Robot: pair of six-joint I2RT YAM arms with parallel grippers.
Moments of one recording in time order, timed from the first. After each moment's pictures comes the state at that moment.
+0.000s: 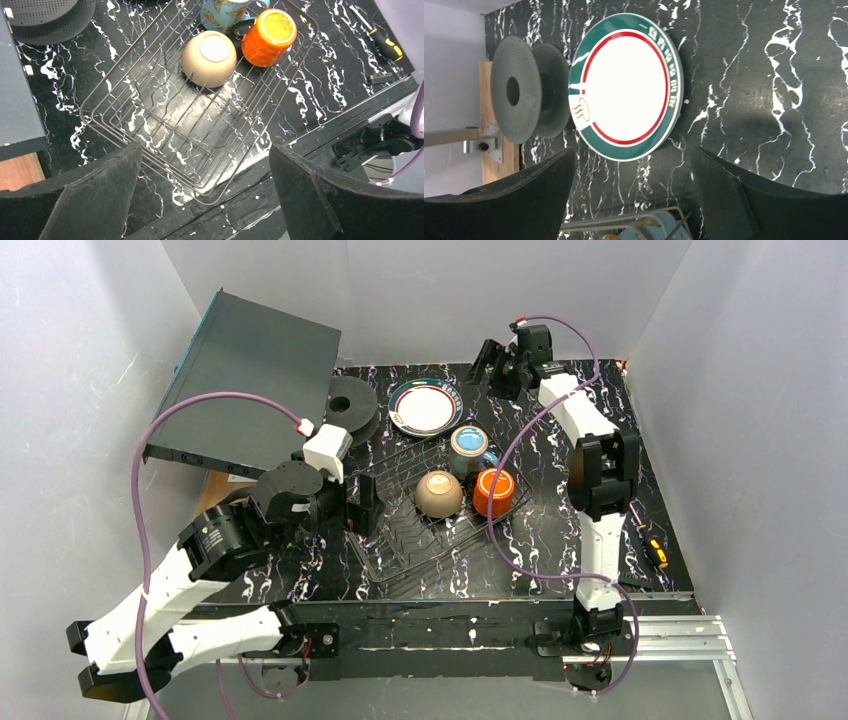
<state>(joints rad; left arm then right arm) -0.98 0.87 1.31 -0.98 -0.36 -0.42 0.26 2.17 1.97 -0.43 -0.35 0.55</state>
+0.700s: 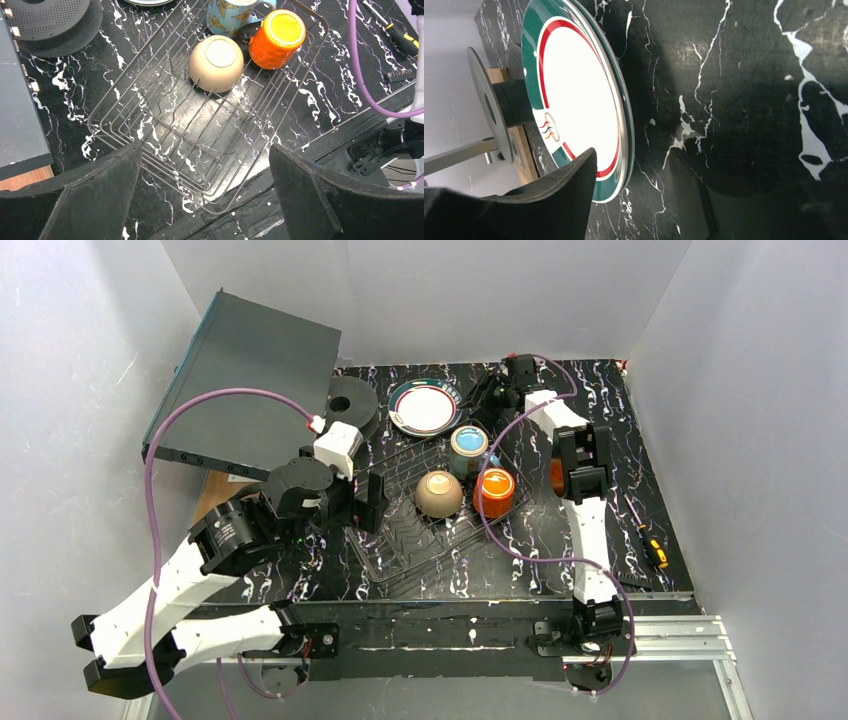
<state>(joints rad) -0.98 0.91 1.30 -0.94 -0.38 -0.35 0.22 2.50 2.06 -0.33 -0.52 0.76</state>
